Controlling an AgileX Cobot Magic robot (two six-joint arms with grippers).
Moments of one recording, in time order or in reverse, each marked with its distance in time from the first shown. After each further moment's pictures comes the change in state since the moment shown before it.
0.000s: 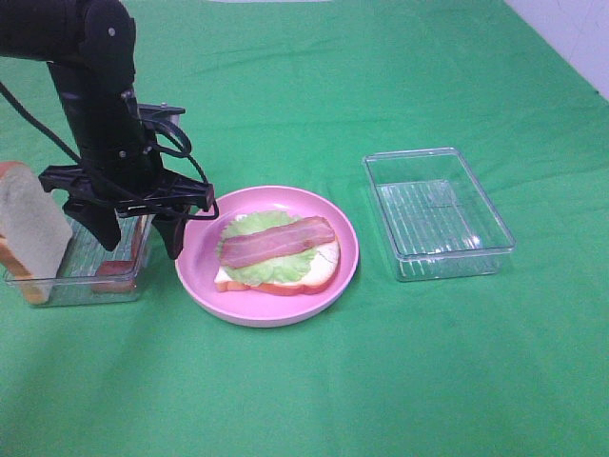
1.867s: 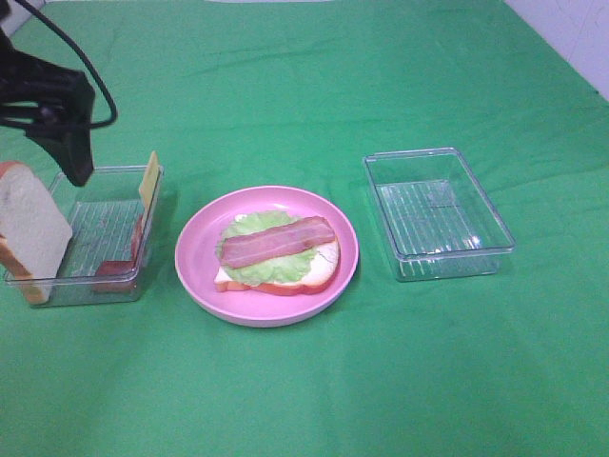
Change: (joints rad) left arm 0.046 -0.471 0.113 0.070 0.191 -0.011; right arm 0.000 0.000 0.000 0.000 0.000 0.000
